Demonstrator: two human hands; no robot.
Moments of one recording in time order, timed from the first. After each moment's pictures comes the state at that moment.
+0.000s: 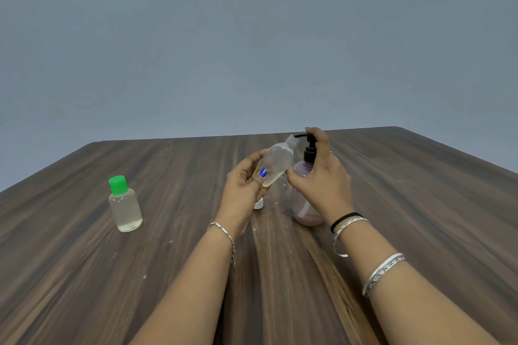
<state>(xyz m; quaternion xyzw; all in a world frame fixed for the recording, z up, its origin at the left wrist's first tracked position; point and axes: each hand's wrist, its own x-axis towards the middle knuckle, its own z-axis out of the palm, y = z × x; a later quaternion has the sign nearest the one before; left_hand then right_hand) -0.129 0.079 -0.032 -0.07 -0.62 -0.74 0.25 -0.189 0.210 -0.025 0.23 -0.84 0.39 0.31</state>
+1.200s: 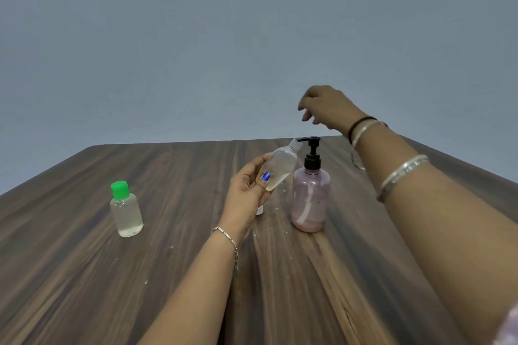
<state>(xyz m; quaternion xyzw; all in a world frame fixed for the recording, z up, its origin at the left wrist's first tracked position) -0.129 0.081 -0.030 -0.08 -0.61 -0.75 0.24 -0.216 0.214 0.114 0.22 -0.90 0.36 0.11</state>
